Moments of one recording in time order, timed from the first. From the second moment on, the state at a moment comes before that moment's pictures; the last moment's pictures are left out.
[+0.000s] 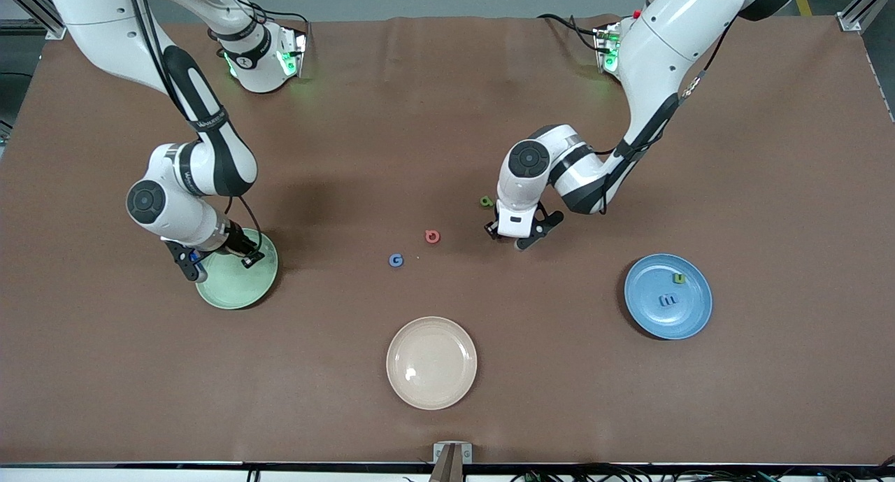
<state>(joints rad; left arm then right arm) -0.21 0.66 -0.49 -1.95 0.46 2.50 -1.63 0.12 0.40 -0.02 -2.17 0.14 2.52 0.86</state>
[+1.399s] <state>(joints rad) -0.15 0.61 -0.47 -1.92 0.54 2.50 -1.64 0.19 0.43 -0.01 -1.94 0.17 2.26 1.00</state>
